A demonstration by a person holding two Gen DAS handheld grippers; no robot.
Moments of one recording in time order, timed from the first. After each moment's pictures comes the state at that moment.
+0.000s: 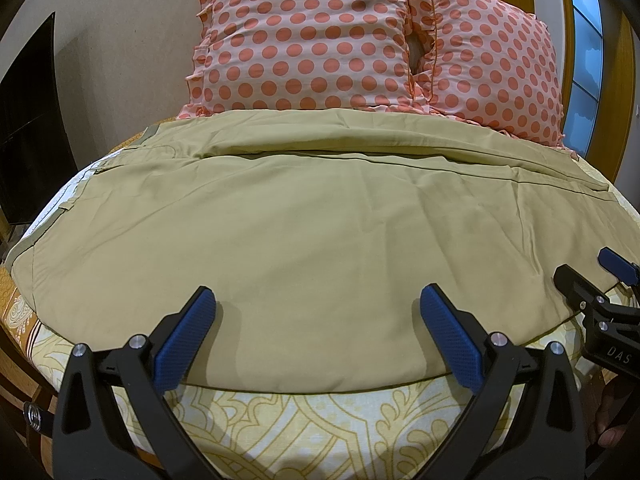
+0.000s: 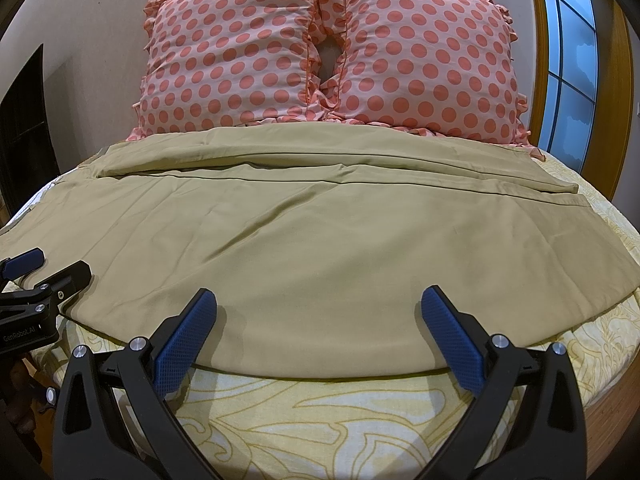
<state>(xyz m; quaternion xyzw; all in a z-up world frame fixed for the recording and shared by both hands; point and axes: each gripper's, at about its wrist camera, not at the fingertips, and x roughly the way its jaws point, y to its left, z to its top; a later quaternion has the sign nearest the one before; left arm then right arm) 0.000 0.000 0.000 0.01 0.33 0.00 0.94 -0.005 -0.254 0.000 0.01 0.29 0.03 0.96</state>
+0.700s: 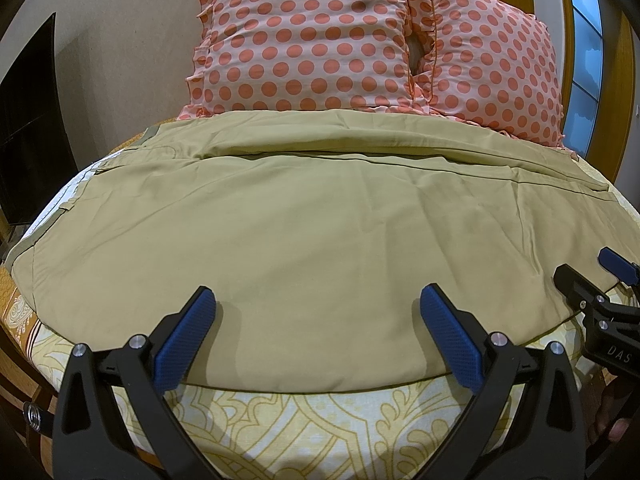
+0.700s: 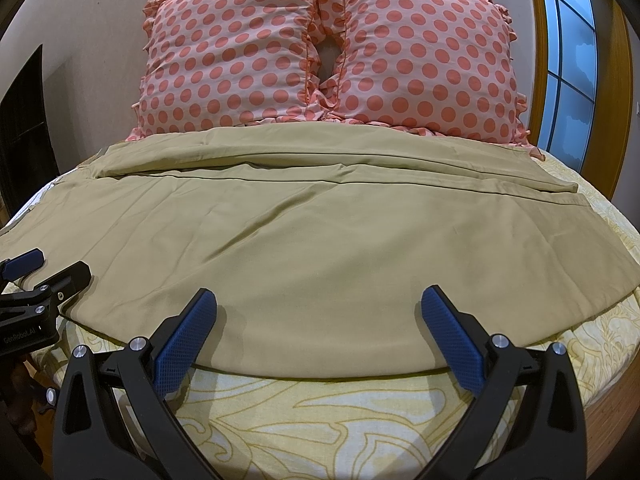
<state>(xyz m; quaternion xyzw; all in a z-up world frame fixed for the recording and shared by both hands) 0.000 0.000 0.000 0.01 0.33 0.00 0.94 -0.005 -0.254 -0.002 0.01 0.29 0.02 0.96</state>
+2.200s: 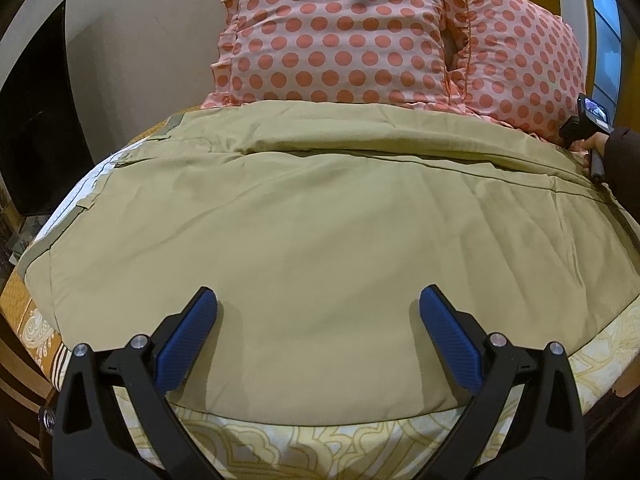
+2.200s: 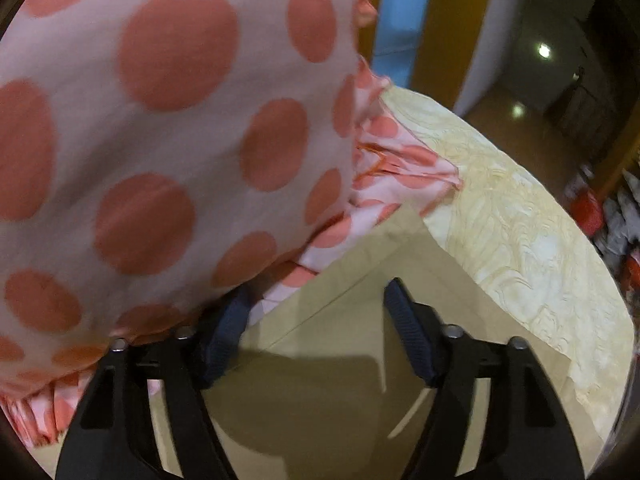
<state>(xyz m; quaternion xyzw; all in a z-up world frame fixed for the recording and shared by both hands) 0.018 0.040 0.008 0.01 0.35 0.02 0.94 0.360 -0.535 0.009 0.18 0.42 -0.31 0.83</state>
